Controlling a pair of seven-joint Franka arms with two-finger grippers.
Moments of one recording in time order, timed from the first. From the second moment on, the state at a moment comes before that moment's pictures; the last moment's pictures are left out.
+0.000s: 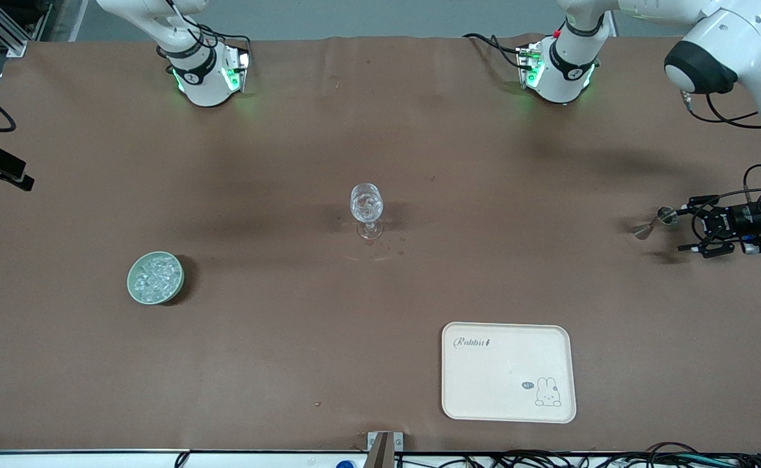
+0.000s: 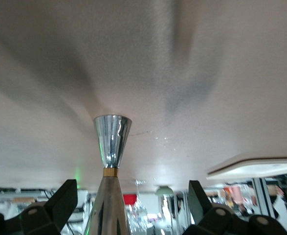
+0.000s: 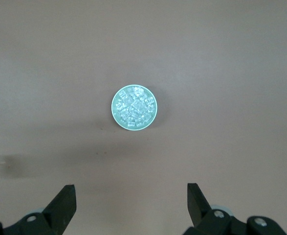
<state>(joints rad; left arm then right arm) 0.11 0.97 0.76 -1.59 -1.18 1.25 -0.29 0.01 0.05 -0.12 -1.48 0.01 1.54 -0.05</state>
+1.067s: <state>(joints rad) 0.13 1.00 0.73 -1.66 -1.22 1.18 -0.29 0.06 0.22 -0.10 -1.99 0.01 2.21 -0.05</state>
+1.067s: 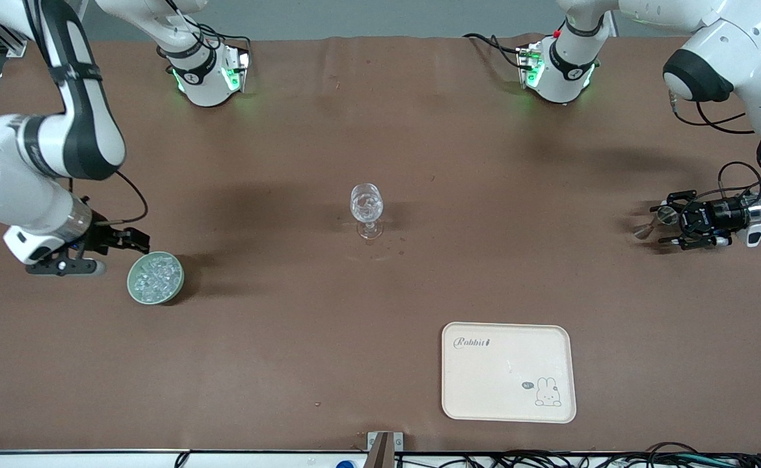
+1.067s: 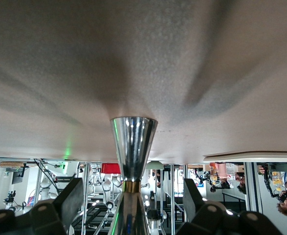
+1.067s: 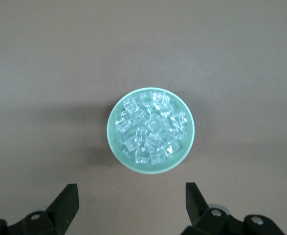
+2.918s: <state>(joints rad) 0.07 0.75 0.51 -1.76 -1.27 0.98 -0.45 0.06 0.46 -0.10 -2.04 0.01 2.51 -0.03</state>
